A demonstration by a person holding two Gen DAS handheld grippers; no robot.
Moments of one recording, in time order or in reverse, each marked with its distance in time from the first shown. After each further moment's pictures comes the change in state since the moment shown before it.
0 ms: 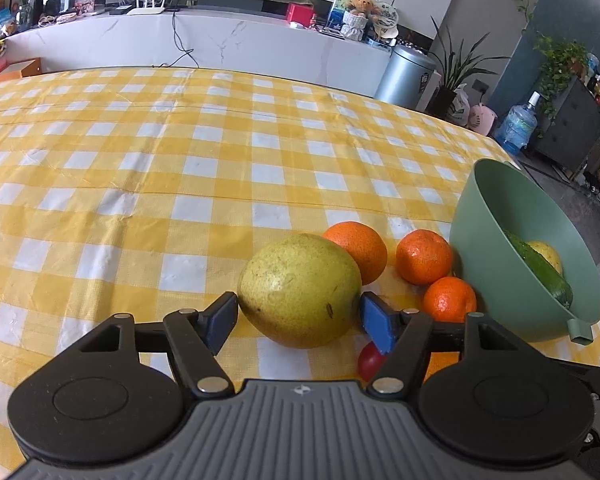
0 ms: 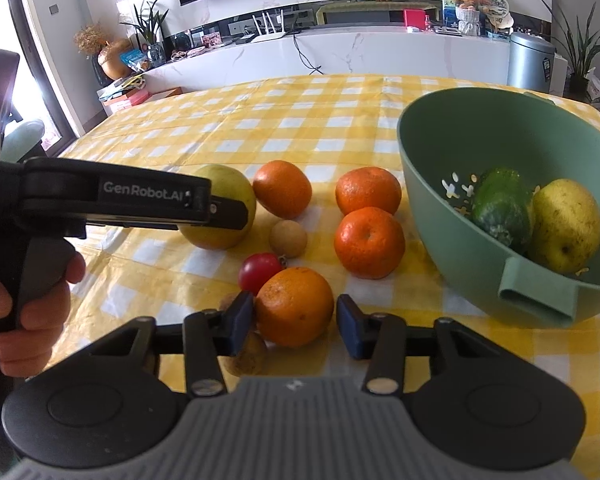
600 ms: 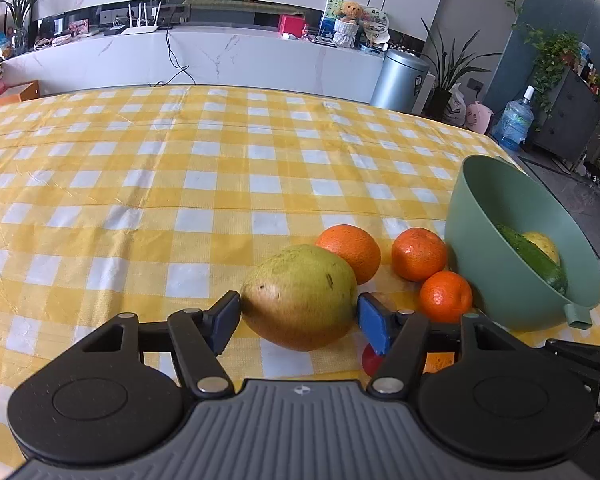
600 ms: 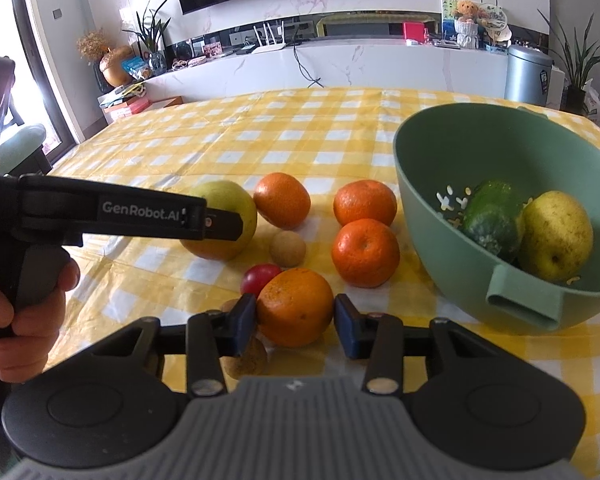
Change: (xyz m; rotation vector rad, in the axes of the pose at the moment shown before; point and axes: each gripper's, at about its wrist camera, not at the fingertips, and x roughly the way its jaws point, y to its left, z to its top) left arm -0.010 -0.007 -0.005 0.050 -0.033 0.017; right arm -0.010 0.001 -0.002 -0.009 -0.049 -0.013
